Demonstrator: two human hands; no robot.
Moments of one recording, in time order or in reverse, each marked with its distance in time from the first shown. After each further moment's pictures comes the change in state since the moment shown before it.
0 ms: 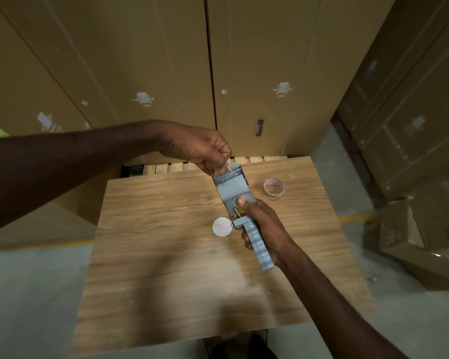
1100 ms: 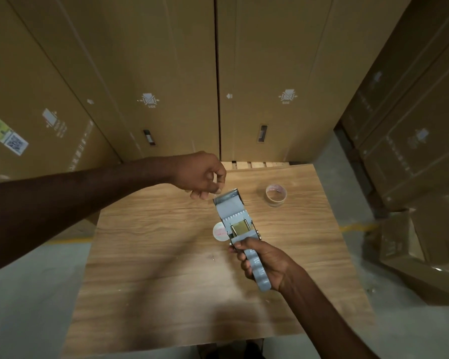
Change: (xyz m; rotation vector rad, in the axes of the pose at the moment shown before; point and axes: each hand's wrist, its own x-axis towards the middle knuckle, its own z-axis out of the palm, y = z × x) left_hand 0.000 -0.045 0.028 0.332 0.292 -0.058; right_hand -0.002 0.034 -0.018 0.065 -0.092 0.529
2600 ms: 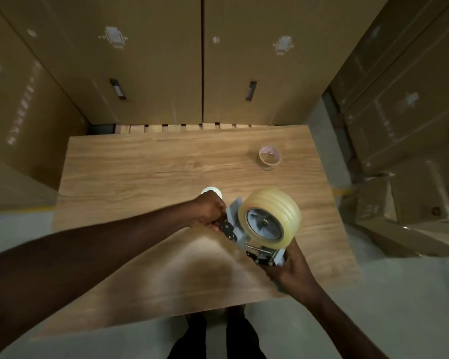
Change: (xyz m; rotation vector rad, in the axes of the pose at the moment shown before) left_hand 0.070 -0.071 0.211 -0.664 -0.017 -0.495; right_hand 0.005 0.114 -0.098 -0.579 0.441 -0.662
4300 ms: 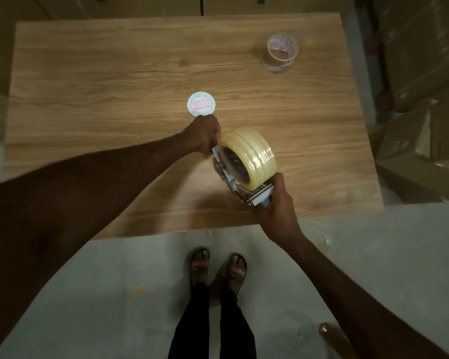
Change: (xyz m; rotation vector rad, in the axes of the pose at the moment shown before) left_hand 0.118 -0.091 0.063 0.680 0.287 0.343; right_hand -0.018 0.121 0.024 -0.284 0.046 -0.112
